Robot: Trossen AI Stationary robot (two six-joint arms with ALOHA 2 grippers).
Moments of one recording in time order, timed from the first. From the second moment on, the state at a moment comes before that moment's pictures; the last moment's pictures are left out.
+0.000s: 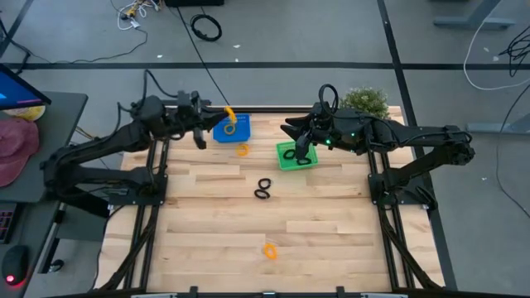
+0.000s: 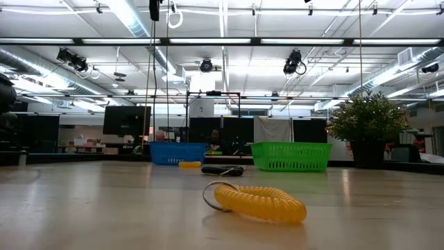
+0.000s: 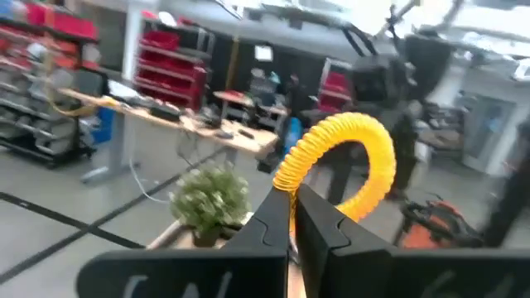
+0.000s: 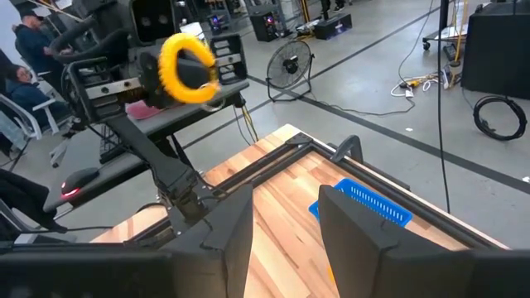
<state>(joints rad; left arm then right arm) 0.37 0.94 0.91 0.17 0.11 -0.25 0.03 1.31 1.43 -0.37 0.43 0.43</state>
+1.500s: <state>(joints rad) 0.60 1.42 1.40 -0.38 -0.79 -0.41 0.03 1.31 1.43 -0.38 0.41 0.44</state>
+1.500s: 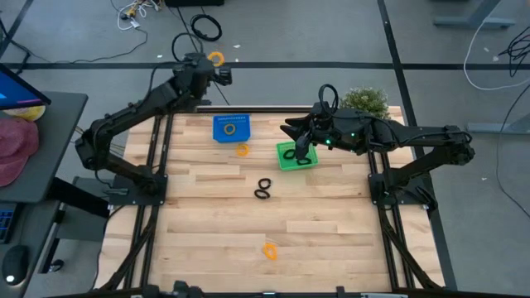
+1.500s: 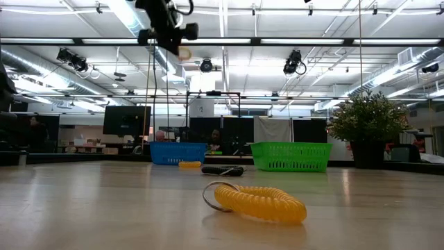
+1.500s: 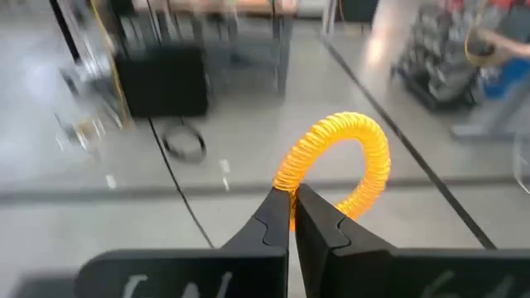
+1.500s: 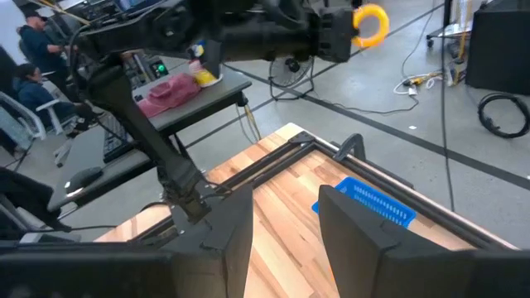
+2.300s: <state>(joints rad) 0.70 1.61 1.39 -0.88 -0.24 -0.59 0.03 1.31 1.43 -0.38 0.40 0.44</state>
